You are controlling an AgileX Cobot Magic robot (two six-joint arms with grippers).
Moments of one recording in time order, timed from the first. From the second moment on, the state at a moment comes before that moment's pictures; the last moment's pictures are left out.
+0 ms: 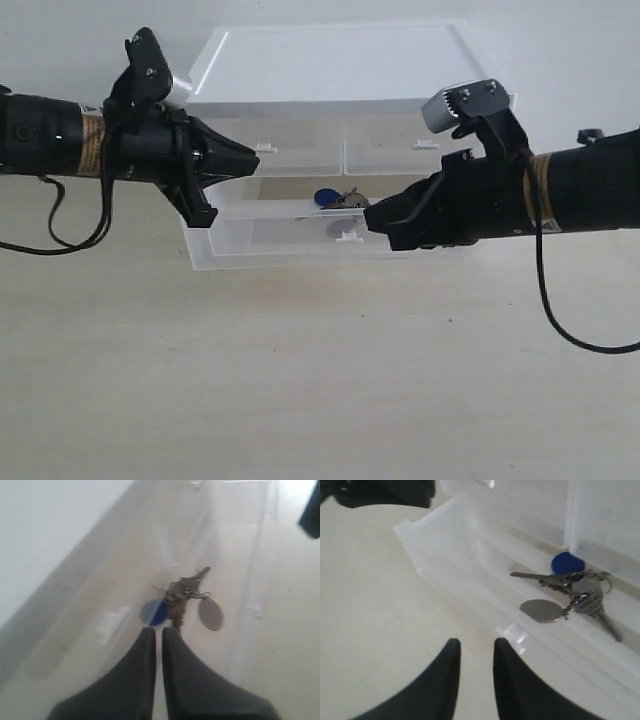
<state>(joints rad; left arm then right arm) -0.18 1.82 -1.14 1.52 -0.67 -0.84 0.29 1.62 -0.86 -1.41 -0.61 1.24</state>
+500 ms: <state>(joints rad) -0.19 1.98 -1.19 1.04 -0.71 -0.48 0.36 1.56 -0.98 -1.73 -0.32 1.43</state>
